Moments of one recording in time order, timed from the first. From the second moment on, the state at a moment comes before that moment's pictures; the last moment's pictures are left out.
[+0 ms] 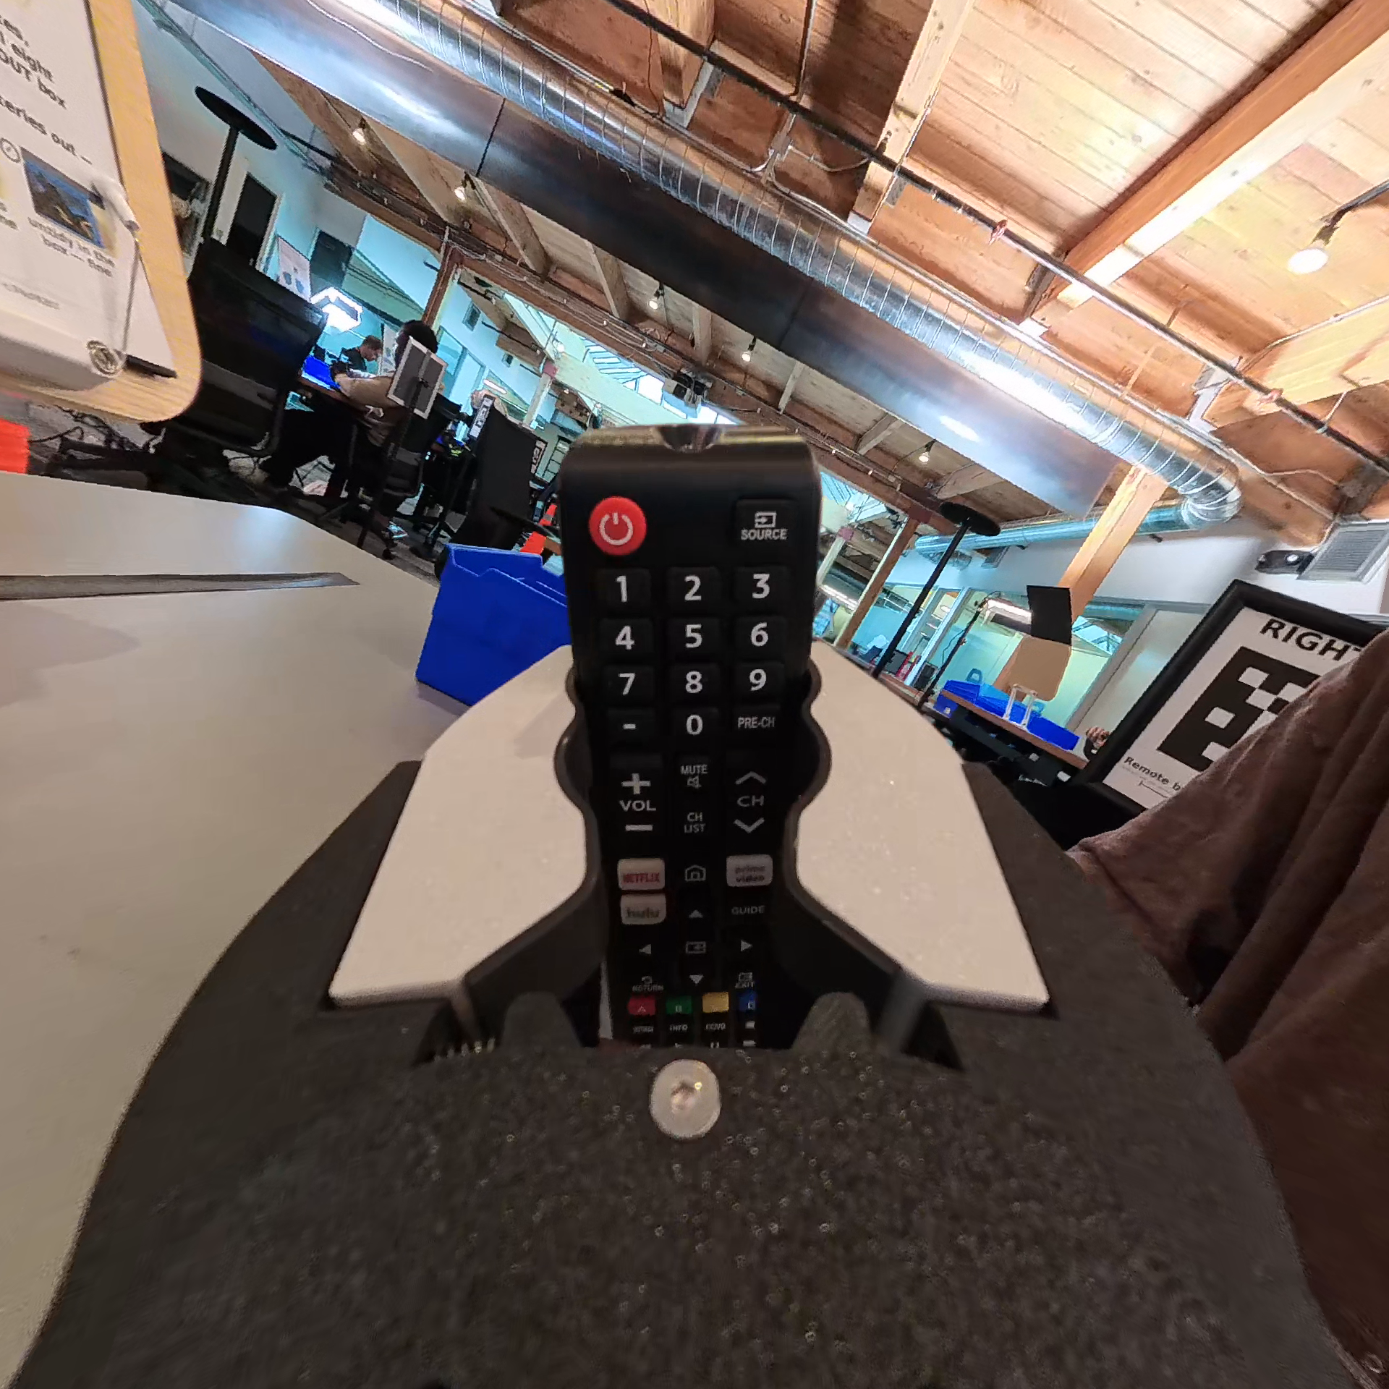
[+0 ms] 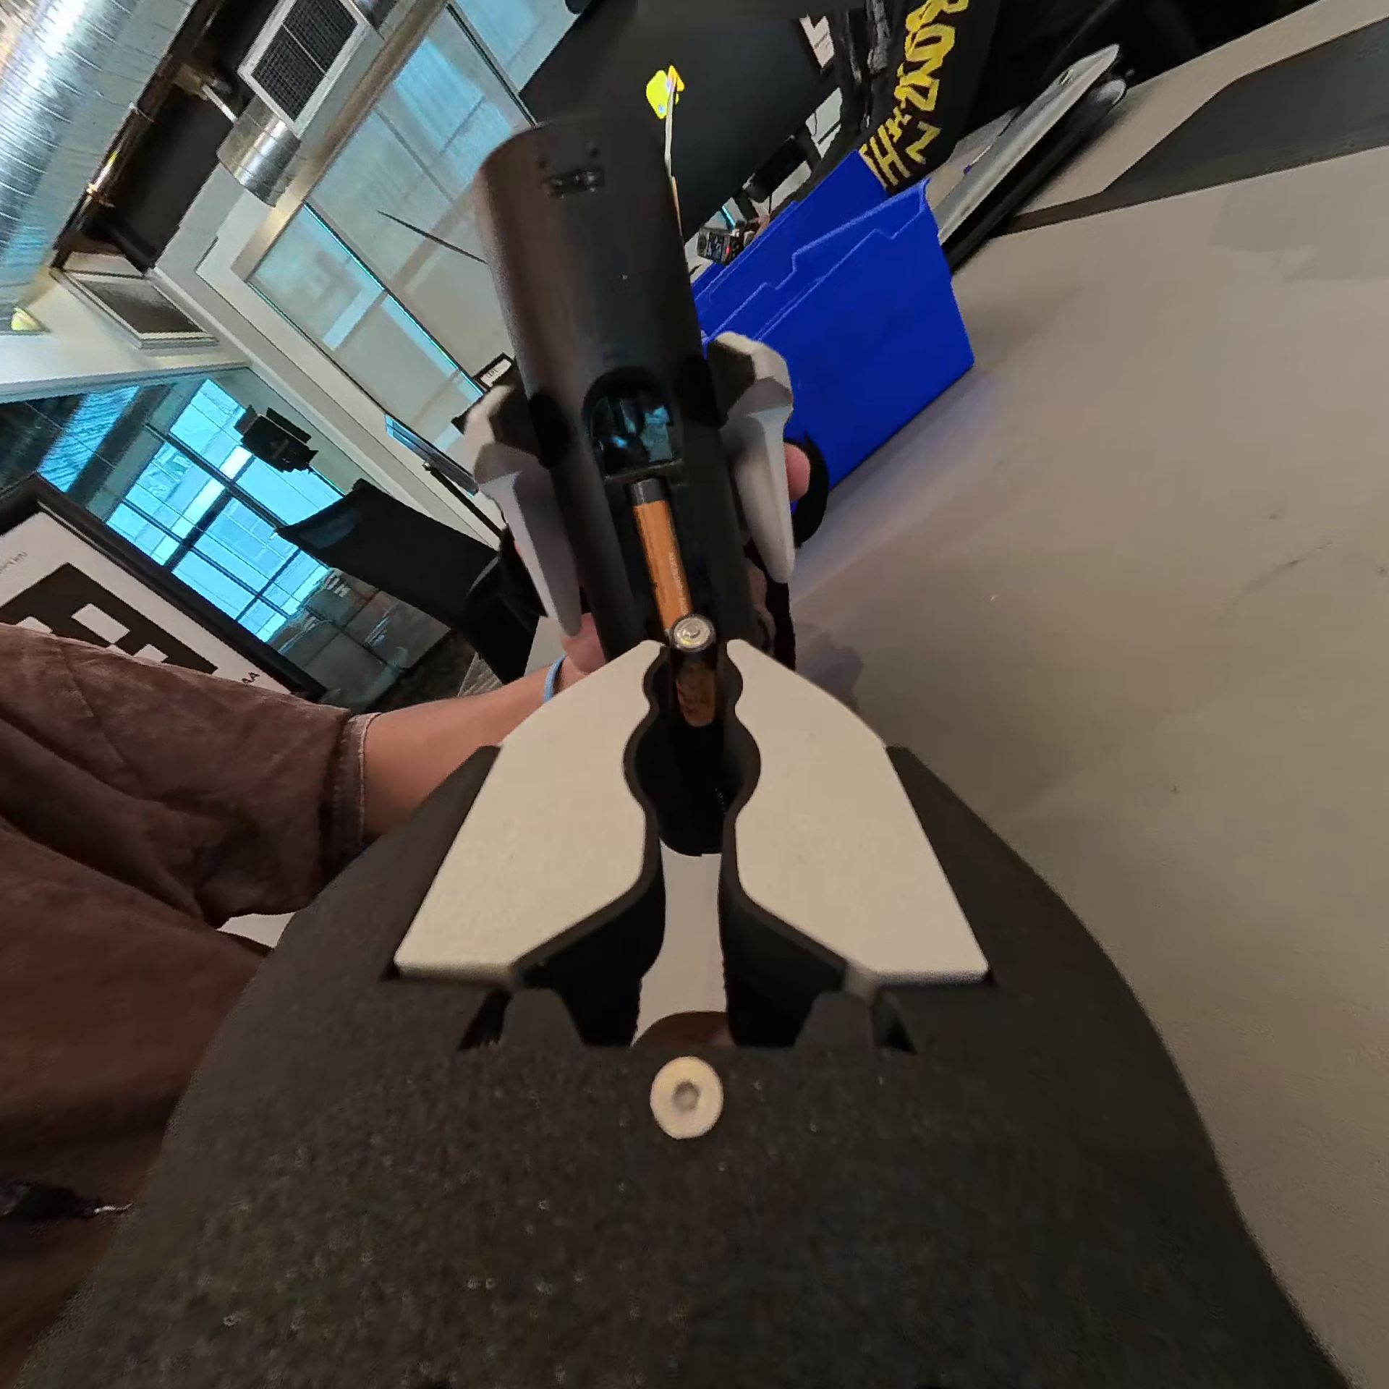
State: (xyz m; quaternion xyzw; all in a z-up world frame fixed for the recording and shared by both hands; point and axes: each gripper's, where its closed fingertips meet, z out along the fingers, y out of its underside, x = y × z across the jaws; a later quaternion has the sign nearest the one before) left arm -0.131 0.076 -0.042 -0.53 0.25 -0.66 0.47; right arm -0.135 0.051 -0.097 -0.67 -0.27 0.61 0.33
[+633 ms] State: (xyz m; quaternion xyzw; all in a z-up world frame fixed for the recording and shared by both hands) left arm -0.124 0.066 -0.041 -0.52 0.26 -0.68 0.45; right arm -0.128 0.041 -0.097 -0.68 -0.29 0.59 0.33
